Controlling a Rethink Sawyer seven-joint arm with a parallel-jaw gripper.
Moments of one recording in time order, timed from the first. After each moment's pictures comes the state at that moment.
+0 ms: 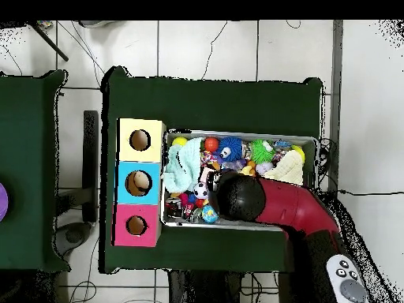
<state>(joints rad) -0.49 -0.85 0.18 1.82 -0.18 0.57 1.57</state>
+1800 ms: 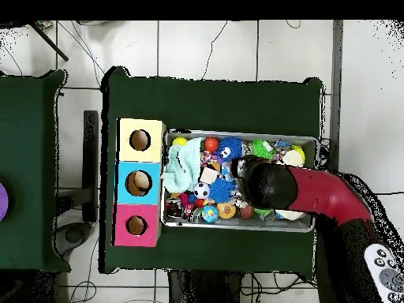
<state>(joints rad) -0.67 -0.81 0.34 1.74 -0.32 0.57 1.57</state>
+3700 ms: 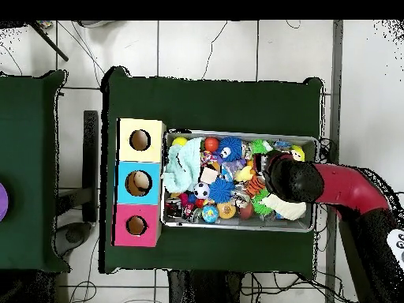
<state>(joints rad) -0.86 -0.64 0.51 1.64 -0.54 0.53 1.57</state>
